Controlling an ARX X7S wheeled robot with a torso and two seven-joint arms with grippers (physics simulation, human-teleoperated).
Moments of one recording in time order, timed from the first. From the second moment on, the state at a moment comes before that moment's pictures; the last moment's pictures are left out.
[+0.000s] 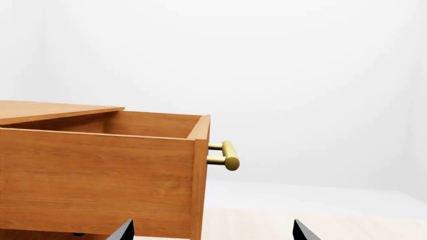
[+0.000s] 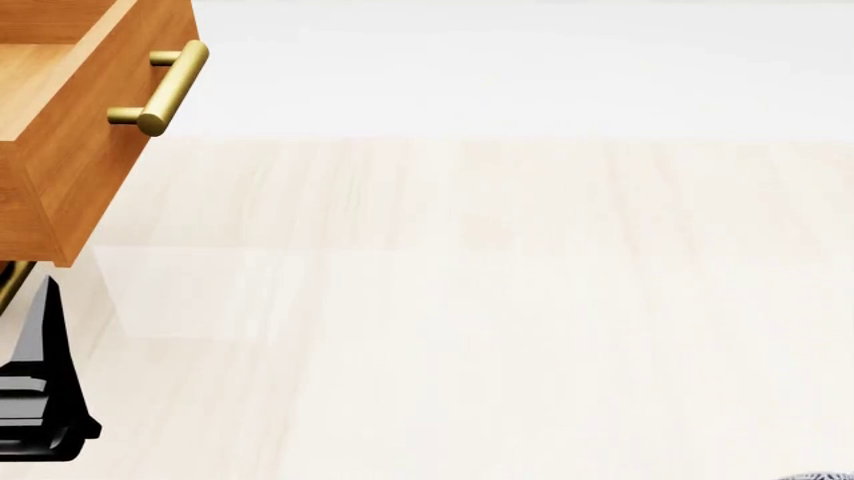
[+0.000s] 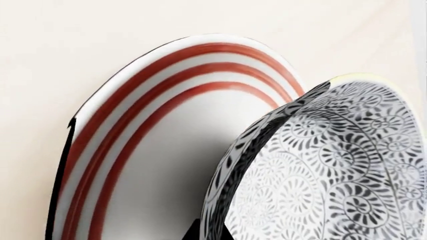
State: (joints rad) left arm -0.13 -0.32 -0.07 0.81 -0.49 -0.64 -0.30; right arm 0.47 1.55 -1.15 -0.73 0.53 0.72 0.21
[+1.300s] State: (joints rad) left arm -0.13 -0.35 -0.07 0.84 -0.53 -0.64 -0.33; right arm 0.55 1.57 -1.11 -1.01 0.53 0.93 0.33
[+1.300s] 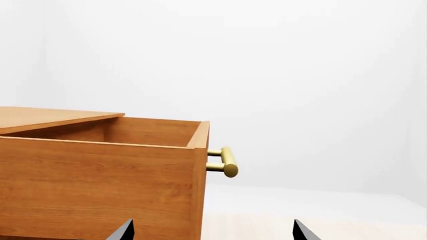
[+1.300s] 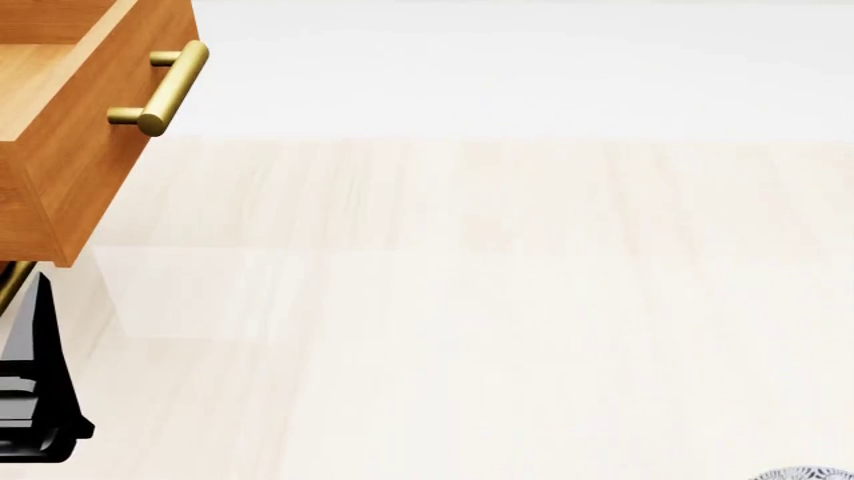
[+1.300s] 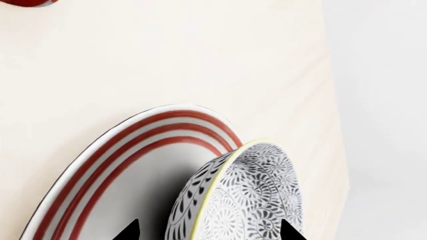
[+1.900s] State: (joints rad) left arm -0.12 -0.37 -0.08 0.87 -0.57 -0.64 -0.34; right arm 0.30 1.57 -1.37 -1.04 -0.14 0.81 0.59
